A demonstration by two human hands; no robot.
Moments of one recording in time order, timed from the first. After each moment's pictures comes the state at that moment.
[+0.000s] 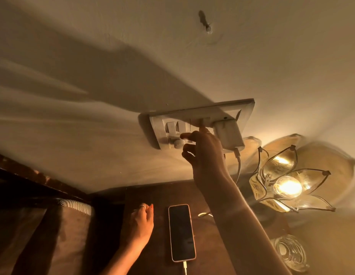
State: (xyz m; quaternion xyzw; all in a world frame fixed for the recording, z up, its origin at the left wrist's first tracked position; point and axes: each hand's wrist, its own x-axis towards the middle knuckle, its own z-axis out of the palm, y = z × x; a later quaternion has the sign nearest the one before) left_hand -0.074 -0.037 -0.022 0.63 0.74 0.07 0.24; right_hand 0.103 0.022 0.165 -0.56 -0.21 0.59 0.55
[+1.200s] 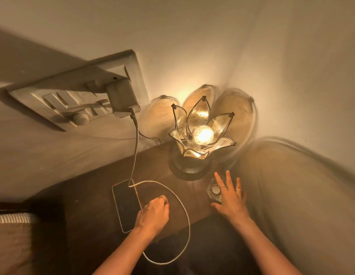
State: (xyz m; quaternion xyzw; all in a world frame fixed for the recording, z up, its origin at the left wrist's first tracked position) left_hand 0.088 -0.128 -0.050 0.78 0.53 -0.13 0.31; right_hand 0.306 -0.223 -0.070 -0.86 -0.41 0.30 -0.02
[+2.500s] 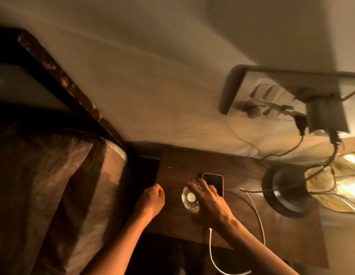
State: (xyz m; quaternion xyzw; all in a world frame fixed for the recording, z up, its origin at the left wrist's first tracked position) left_hand -0.173 -0.078 -0.056 0.50 0.77 -0.01 0.39; right_hand 0.021 -0.083 -0.033 -0.57 -0.75 0.33 -0.08
